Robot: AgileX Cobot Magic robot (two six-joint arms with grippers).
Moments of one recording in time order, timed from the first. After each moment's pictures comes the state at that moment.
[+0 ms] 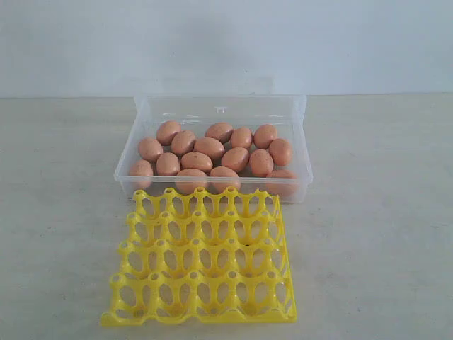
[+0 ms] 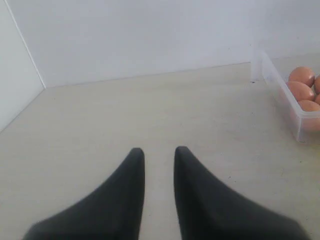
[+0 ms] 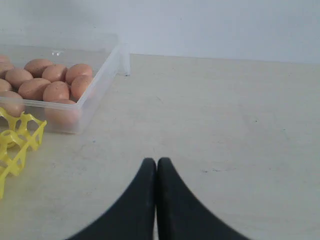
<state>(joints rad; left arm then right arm) 0.09 0.00 0.00 0.23 0.29 -0.09 0.13 0.00 0.00 -0.03 0.33 0.03</state>
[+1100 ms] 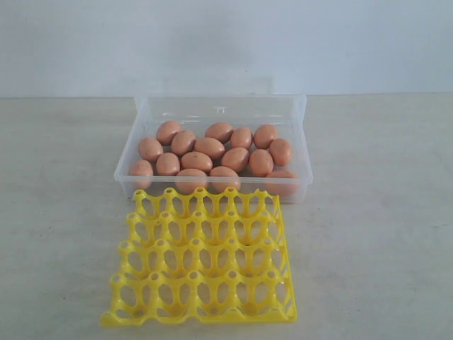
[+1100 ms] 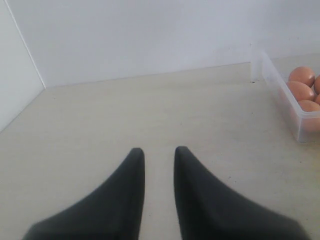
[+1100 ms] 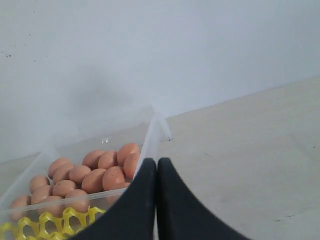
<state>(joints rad) 0.09 0.00 0.00 0.23 0.29 -0.09 0.13 0.00 0.00 0.33 0.11 0.04</state>
